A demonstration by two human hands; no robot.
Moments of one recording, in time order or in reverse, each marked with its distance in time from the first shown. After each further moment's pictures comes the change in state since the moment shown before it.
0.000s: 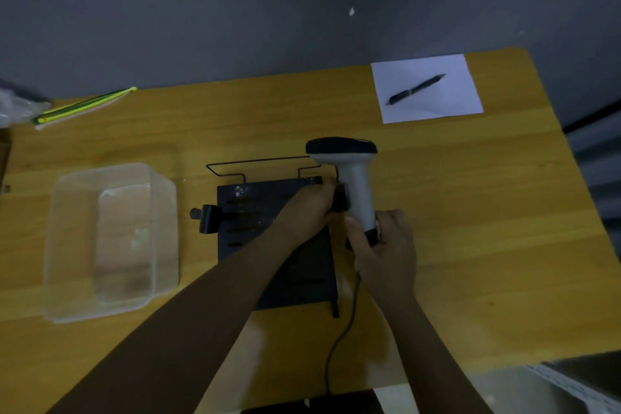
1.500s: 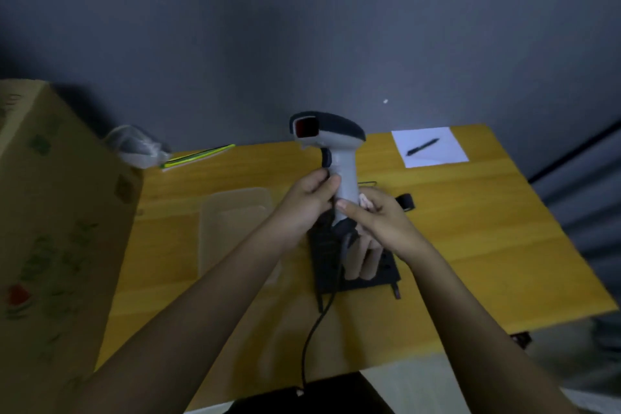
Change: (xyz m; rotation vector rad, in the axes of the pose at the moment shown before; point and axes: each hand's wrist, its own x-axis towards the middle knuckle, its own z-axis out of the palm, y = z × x) left_hand -0.217 -0.009 -0.172 -1.136 0.176 0.054; right_hand -0.068 -0.221 0.011 0.335 -0.513 -0.121
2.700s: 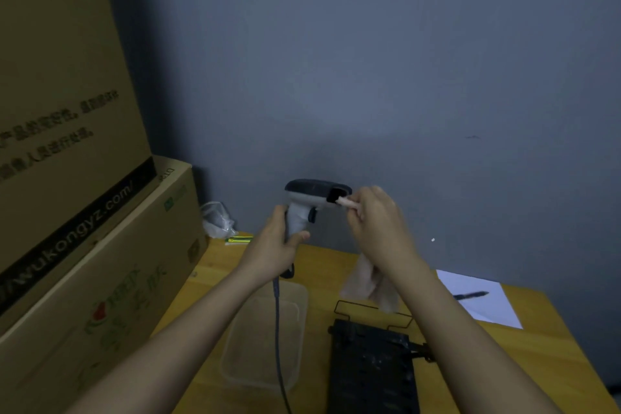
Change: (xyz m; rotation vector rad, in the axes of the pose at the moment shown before) left_hand -0.048 0.086 -0.092 0.739 0.606 0.238; right_hand 0.090 -0.152 0.032 -0.833 0.256 -0.660
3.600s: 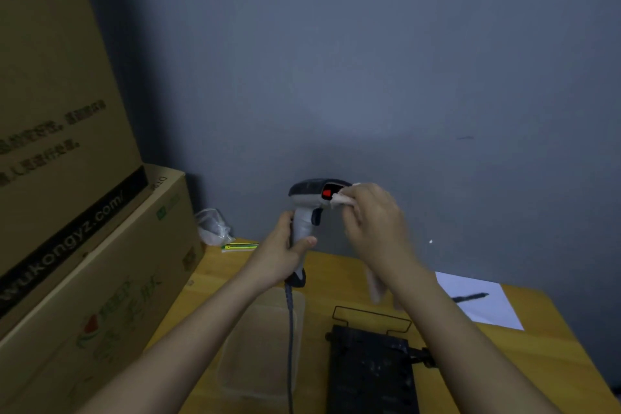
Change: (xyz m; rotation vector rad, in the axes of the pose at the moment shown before) left_hand -0.002 0.026 0.006 -0.133 -0.099 -0.013; right_hand -0.003 -0.002 -0.013 0.059 0.171 -0.131
